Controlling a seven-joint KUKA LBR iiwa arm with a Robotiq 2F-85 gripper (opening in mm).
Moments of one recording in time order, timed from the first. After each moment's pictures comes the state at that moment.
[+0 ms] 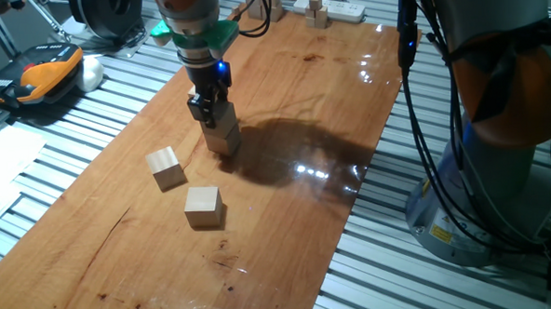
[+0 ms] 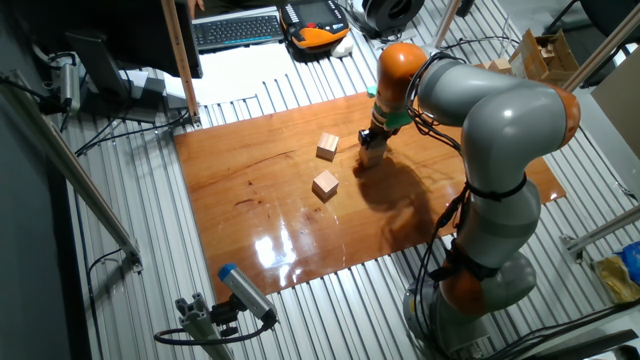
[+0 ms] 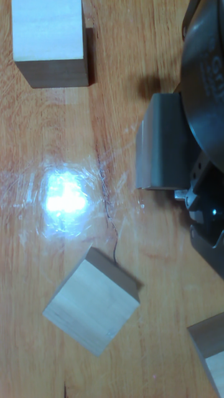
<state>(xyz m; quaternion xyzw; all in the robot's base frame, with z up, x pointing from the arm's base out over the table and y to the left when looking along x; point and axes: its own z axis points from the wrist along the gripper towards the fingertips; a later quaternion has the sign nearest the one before) 0.538 0.003 0.107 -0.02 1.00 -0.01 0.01</state>
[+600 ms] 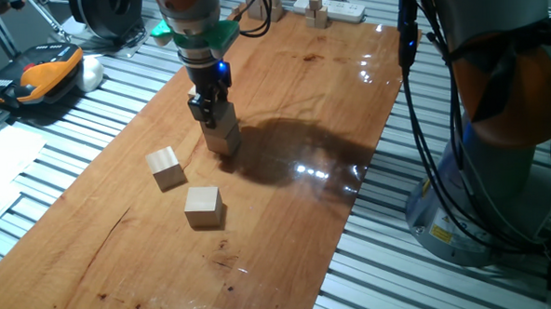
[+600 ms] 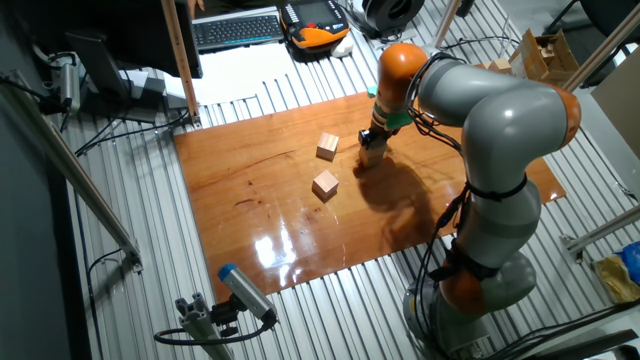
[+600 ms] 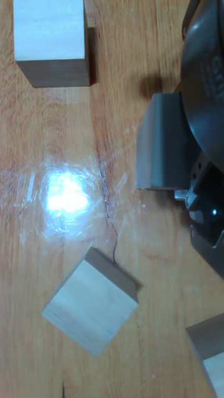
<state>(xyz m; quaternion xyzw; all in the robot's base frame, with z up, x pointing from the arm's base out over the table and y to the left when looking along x) 0.537 0.003 0.107 -0.03 1.00 -0.01 0.01</state>
